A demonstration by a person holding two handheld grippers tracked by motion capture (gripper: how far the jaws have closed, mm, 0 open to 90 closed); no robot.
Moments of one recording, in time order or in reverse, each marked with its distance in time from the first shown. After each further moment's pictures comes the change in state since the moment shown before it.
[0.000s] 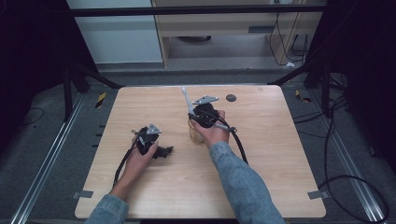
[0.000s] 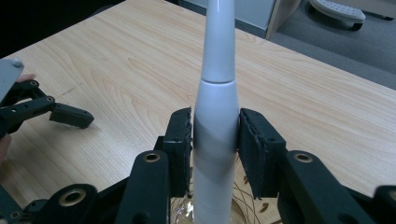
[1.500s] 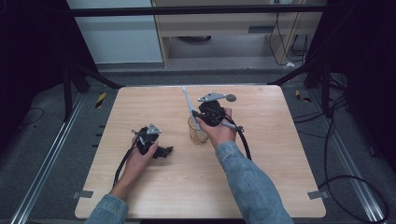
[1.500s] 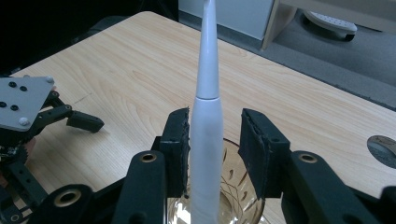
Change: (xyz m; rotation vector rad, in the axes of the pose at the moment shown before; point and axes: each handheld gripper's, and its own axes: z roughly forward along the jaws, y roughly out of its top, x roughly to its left) left arm 0.000 0.000 0.000 -0.003 0.000 0.001; right arm -0.005 0.011 -0.034 -0.033 -0.001 0.001
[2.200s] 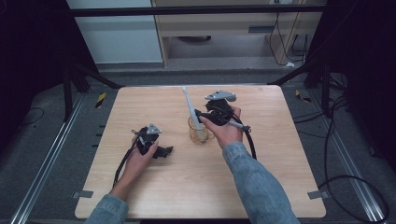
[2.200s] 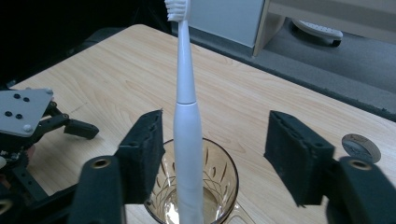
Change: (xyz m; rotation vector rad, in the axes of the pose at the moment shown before) left arm 0.000 0.000 0.000 0.000 0.000 0.000; right arm -0.011 0.002 -0.022 -0.039 -0.023 0.022
